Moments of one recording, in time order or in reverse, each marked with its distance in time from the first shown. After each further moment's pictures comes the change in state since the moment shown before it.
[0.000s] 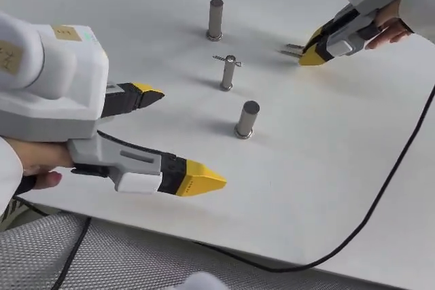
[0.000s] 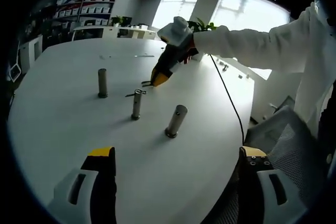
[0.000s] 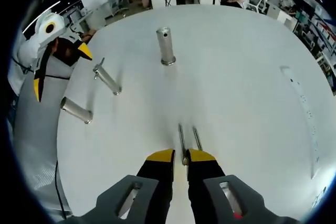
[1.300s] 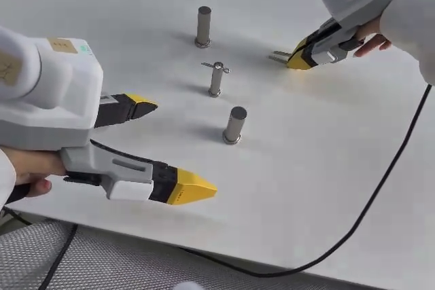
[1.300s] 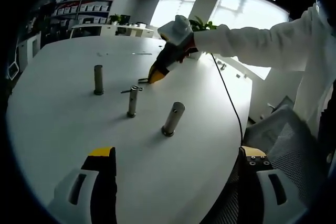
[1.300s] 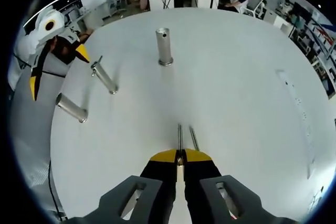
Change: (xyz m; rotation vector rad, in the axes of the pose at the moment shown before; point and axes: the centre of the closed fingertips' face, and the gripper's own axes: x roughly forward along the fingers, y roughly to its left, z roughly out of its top) left arm 0.003 -0.007 -0.005 -0.009 0.007 -0.026; right arm 0.003 -0.009 -0.001 -0.031 -0.043 -0.064
